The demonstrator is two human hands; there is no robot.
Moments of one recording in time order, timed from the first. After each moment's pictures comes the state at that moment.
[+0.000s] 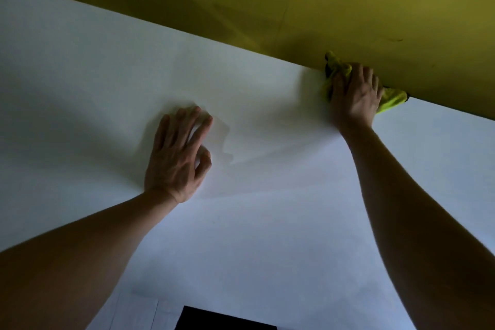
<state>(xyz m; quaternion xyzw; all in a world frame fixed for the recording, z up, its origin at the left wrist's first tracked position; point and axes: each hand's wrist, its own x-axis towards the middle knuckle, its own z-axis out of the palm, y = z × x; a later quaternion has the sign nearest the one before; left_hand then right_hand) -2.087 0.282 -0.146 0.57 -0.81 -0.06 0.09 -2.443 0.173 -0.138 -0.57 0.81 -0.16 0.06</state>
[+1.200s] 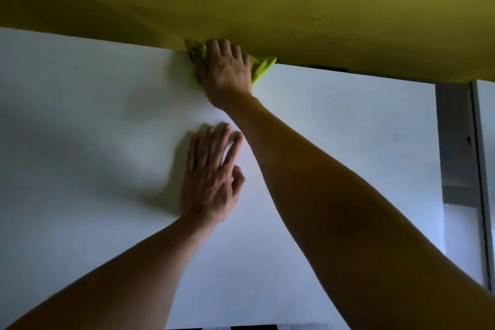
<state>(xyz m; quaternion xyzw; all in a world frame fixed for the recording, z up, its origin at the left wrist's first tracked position) -2.309 0.338 -0.149 0.53 -0.84 -0.08 0.08 -2.413 0.161 -0.132 -0.67 0.72 -0.14 0.11</state>
